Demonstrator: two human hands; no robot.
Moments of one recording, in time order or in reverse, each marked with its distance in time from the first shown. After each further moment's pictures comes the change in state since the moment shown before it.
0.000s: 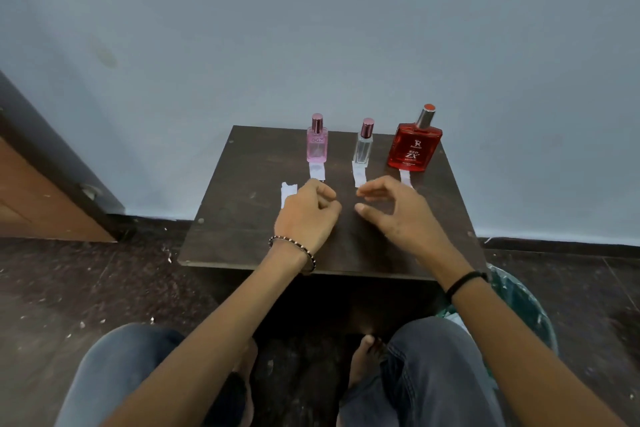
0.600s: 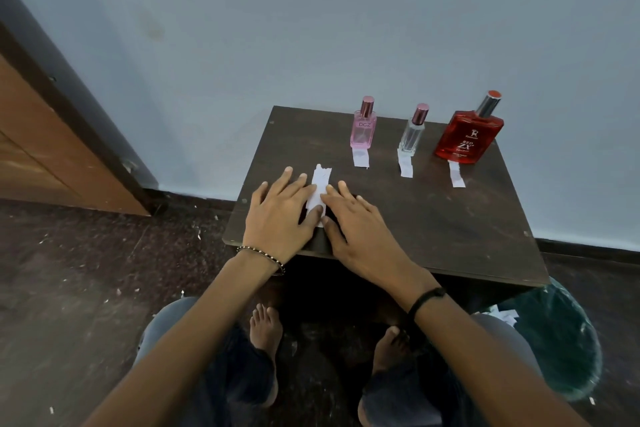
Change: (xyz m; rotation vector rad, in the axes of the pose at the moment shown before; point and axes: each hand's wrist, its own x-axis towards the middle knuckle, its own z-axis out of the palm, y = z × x) left_hand -0.002 -0.089 -0.066 0.676 0.083 0.263; right_hand -0.009 -0.030 0.116 -0.441 -0.195 -0.310
